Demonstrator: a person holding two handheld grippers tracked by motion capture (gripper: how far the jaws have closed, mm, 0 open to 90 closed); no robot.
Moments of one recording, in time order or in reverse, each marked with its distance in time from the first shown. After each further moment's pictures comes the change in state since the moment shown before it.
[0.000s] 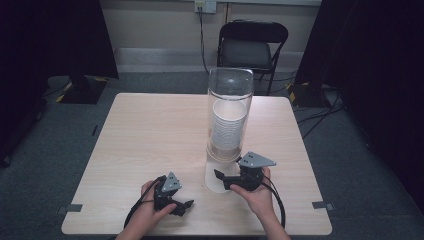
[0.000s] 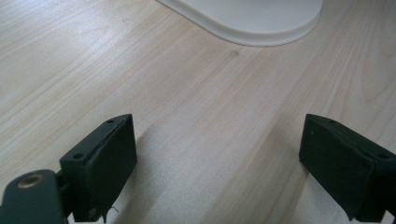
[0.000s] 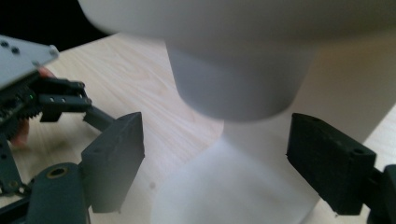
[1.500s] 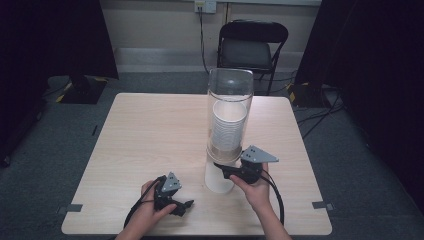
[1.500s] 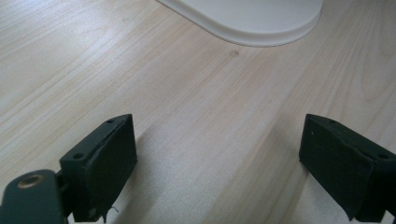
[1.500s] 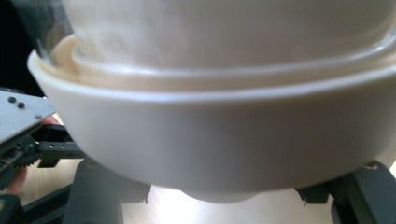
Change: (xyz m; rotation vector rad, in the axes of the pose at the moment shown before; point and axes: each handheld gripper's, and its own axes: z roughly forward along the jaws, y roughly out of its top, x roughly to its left) left arm 0.000 0.000 0.000 0.001 0.000 0.001; right arm -0.009 0.008 0.009 -0.154 0.025 -0.009
